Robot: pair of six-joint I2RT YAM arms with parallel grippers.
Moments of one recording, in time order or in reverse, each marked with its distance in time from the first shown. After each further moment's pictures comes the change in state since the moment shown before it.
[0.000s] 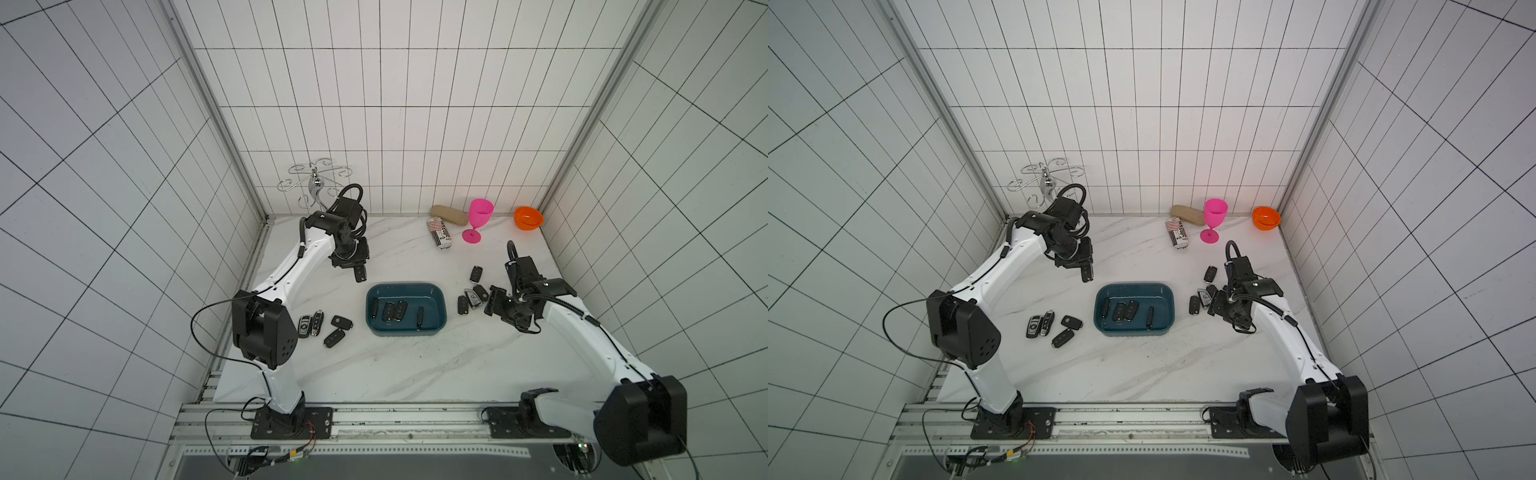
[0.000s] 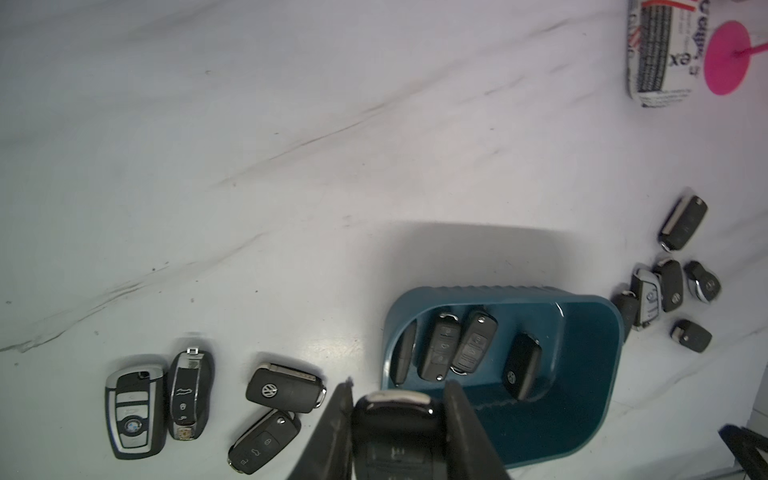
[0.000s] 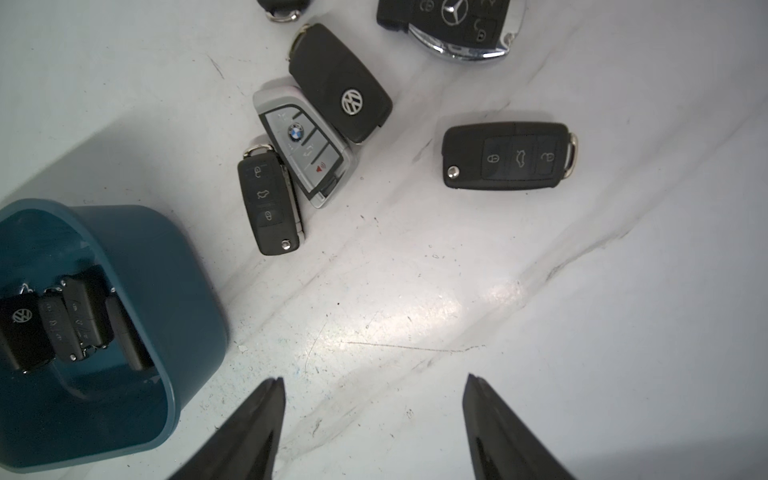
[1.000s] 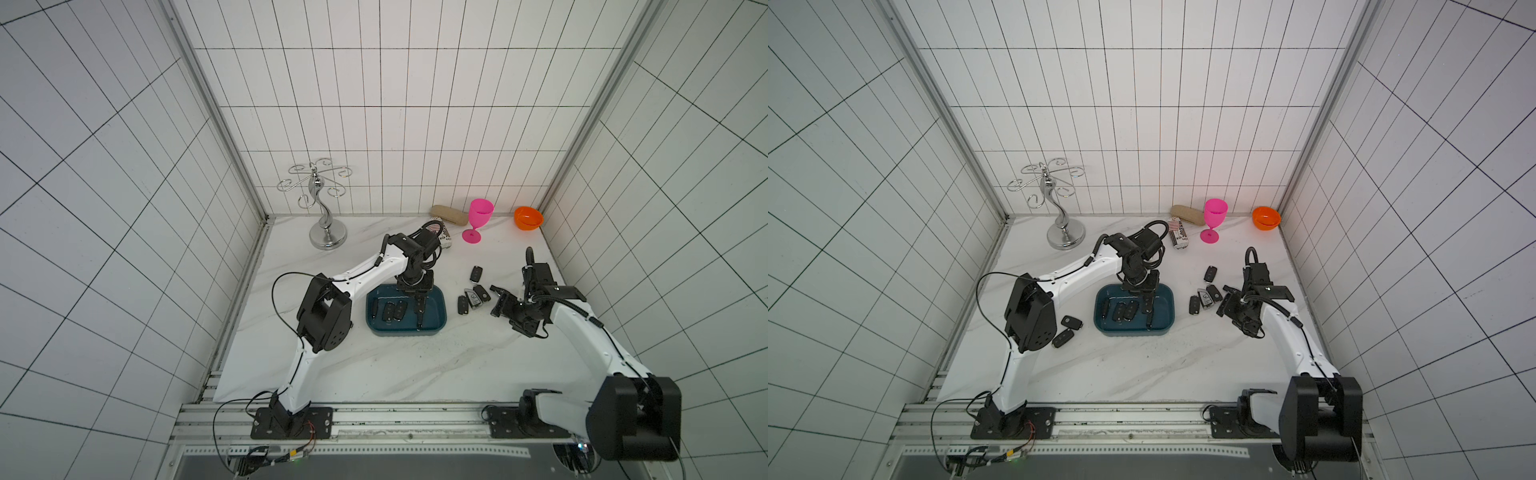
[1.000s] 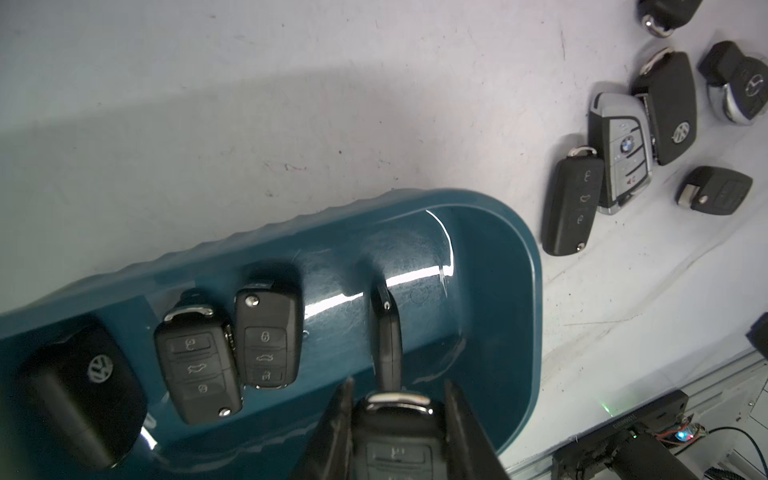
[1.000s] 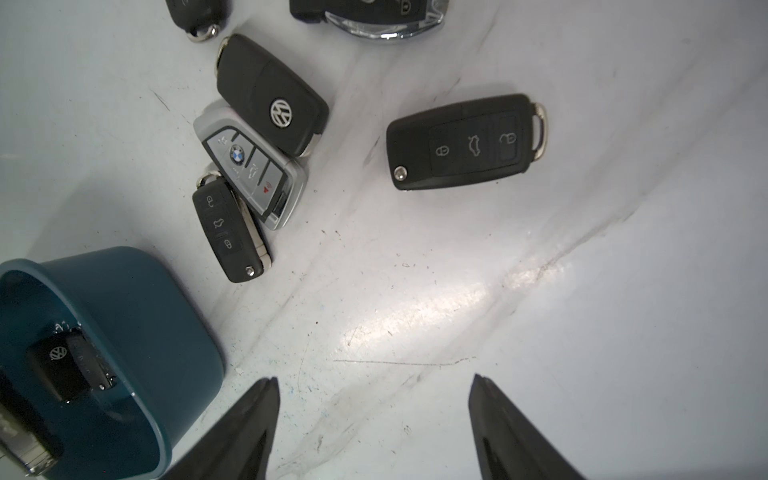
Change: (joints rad) left arm -0.349 0.367 0.168 0.056 0.086 -0.106; right arm -0.170 -0.010 -0.084 0.074 -0.107 0.005
